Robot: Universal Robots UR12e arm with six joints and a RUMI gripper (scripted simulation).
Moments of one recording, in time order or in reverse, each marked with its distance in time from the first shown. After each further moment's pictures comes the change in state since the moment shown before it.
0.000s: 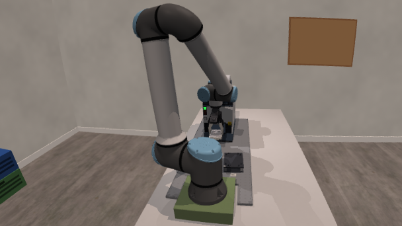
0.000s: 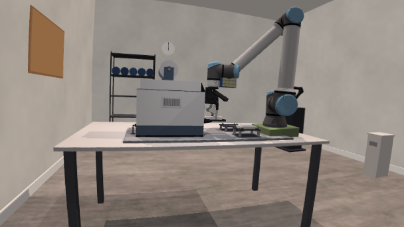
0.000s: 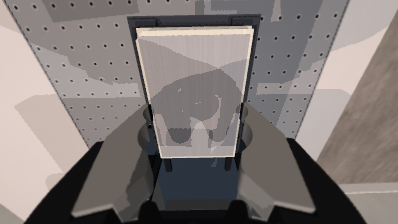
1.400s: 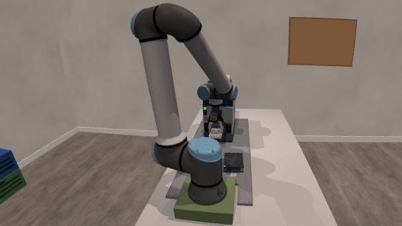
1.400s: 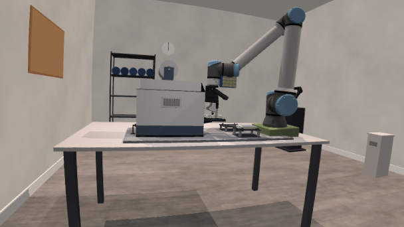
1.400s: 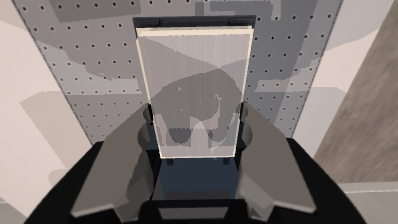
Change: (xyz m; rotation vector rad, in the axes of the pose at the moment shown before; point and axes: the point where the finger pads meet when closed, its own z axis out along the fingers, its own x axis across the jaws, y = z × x) arm 0.000 0.000 -0.011 0.000 0.000 0.000
